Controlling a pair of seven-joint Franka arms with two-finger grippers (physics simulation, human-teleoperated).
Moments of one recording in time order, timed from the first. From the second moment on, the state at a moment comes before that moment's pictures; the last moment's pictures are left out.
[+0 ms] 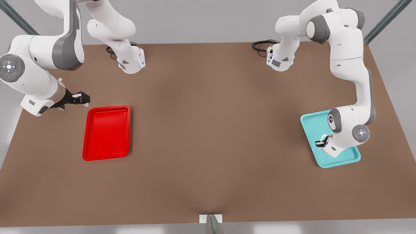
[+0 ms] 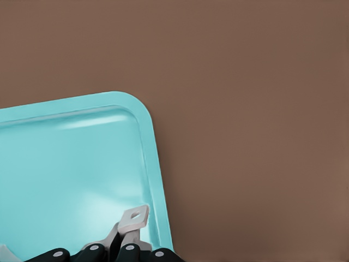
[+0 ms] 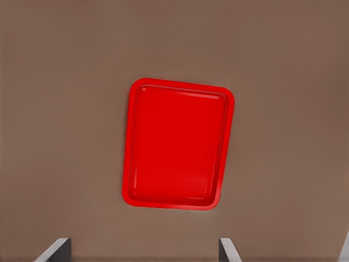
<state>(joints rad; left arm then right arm) -0.01 0.55 0.15 -1.76 -0.01 2.19 0.10 -0.01 0.05 0.05 -1.55 -0.11 1.45 -0.16</state>
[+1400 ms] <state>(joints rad) -0.58 0.90 -0.15 -1.00 -0.20 2.05 -1.84 0.43 0.41 0.06 -1.37 -0.07 1.66 0.03</state>
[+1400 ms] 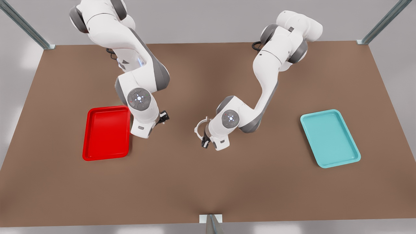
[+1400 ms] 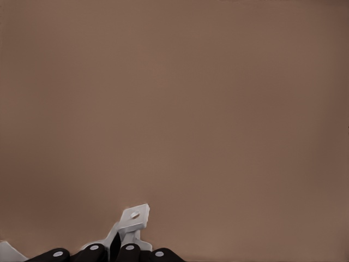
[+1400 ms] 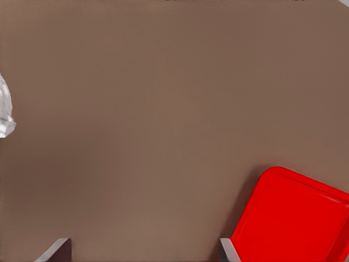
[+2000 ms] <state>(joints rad) -0.63 0.95 -0.11 -0.95 -0.20 2.22 -2.35 0.50 0.38 0.06 -1.60 0.08 2.00 0.25</state>
